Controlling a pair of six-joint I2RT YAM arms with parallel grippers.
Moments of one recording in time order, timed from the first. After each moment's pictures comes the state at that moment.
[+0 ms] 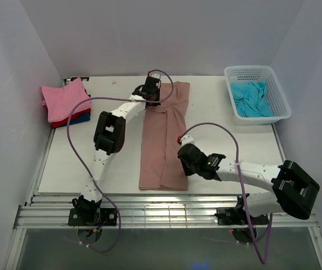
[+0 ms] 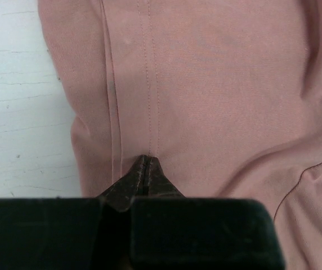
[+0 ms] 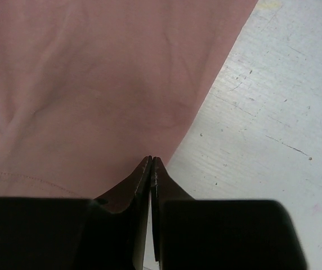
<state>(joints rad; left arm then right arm) -0.45 2.51 2.12 -0.35 -0.16 -0.25 0.99 1.31 0.67 -0.29 0.30 0.43</state>
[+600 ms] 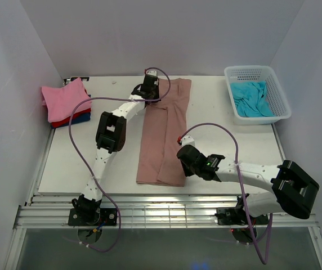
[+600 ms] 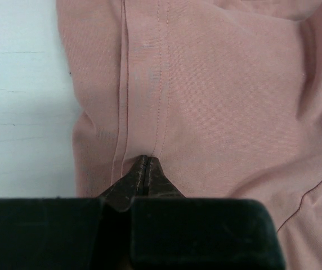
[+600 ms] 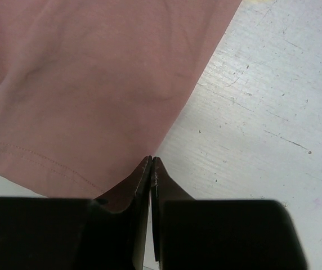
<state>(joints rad) -0.42 2.60 2.23 -0.29 -0.15 -0.32 1.02 1.32 0.67 -0.30 0.33 0.46</state>
